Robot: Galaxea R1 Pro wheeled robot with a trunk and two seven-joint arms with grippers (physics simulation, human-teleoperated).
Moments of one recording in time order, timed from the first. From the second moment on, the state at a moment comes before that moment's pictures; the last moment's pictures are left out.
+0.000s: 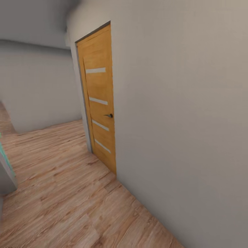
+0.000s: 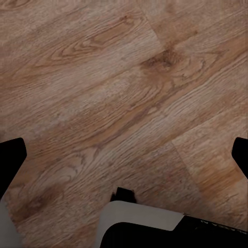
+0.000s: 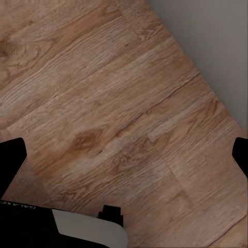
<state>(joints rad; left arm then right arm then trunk) -0.30 0.05 0.20 0.07 0.04 -0.39 0.02 -0.38 -0.07 0.08 0.07 0.06 -0.32 0.11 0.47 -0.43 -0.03</state>
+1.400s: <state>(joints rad) -0.30 0.05 0.20 0.07 0.04 -0.39 0.02 -0.38 -0.07 0.08 0.06 0.06 -0.32 0.11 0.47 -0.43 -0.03</state>
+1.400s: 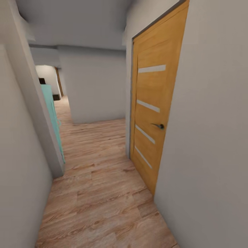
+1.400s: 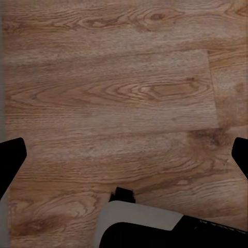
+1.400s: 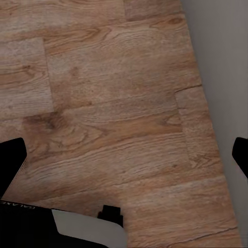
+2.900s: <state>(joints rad) -0.30 0.05 0.20 0.07 0.04 -0.39 0.02 -0.38 -0.08 0.08 0.06 0.06 -0.32 0.11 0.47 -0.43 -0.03</state>
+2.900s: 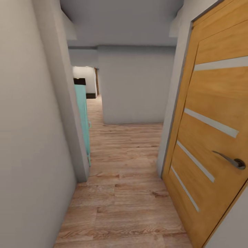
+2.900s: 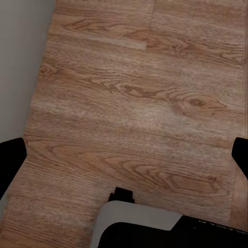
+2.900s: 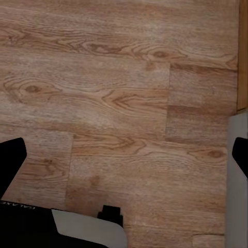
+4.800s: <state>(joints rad) -0.30 0.05 0.20 0.07 0.04 -0.39 0.02 -0.38 -0.08 0.08 0.06 0.06 -0.32 0.11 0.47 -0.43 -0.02</state>
